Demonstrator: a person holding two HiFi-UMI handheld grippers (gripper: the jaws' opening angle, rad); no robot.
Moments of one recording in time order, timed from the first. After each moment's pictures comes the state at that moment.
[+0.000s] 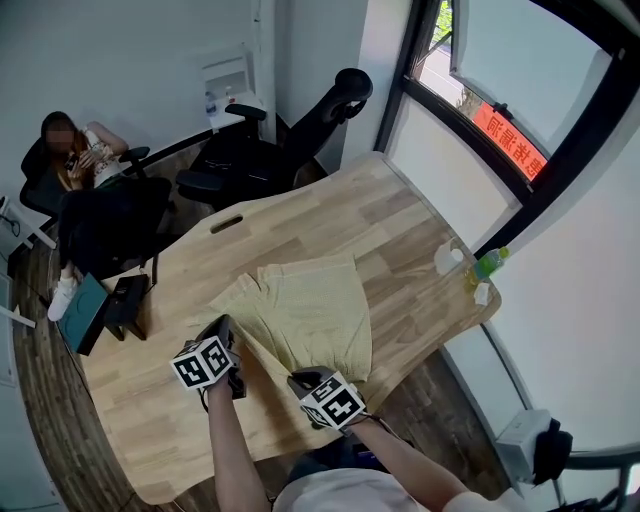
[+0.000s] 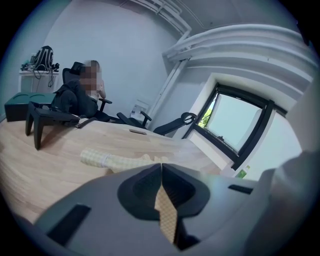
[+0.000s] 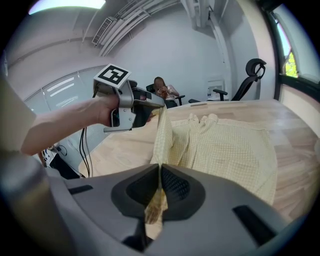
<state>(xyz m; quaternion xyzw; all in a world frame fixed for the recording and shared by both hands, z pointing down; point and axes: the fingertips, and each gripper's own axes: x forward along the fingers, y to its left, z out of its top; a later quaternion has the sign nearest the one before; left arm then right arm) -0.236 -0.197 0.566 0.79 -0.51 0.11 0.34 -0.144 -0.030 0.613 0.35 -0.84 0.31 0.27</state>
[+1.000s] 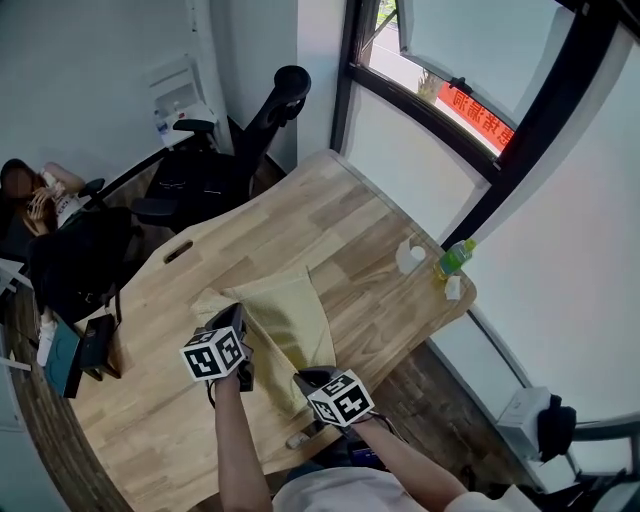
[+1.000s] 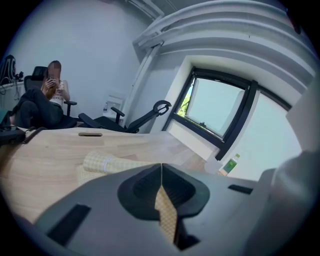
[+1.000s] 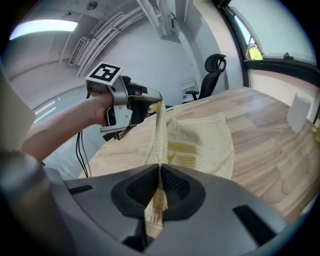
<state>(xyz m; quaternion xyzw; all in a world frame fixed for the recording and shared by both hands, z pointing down) -0.067 -0.233 0.545 0.85 -0.41 0.16 0.29 -0.028 -0.049 0.611 0.44 -0.79 0.38 0.20</state>
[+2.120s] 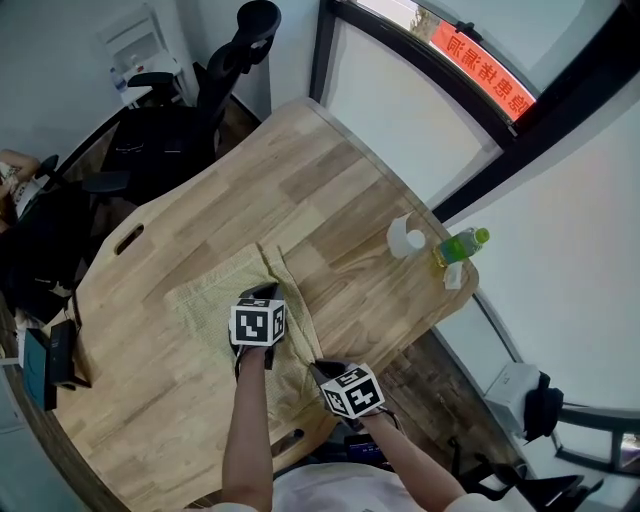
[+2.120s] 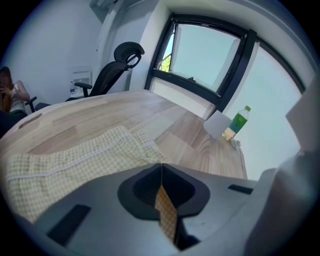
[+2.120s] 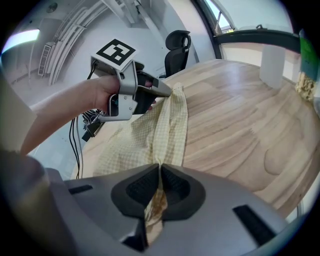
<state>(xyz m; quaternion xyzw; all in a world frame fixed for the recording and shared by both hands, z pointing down) 0.095 -0.232 0.684 0.84 -0.29 0.36 0.28 0.069 -0.037 0.704 0.47 -0.70 0.49 0.22</state>
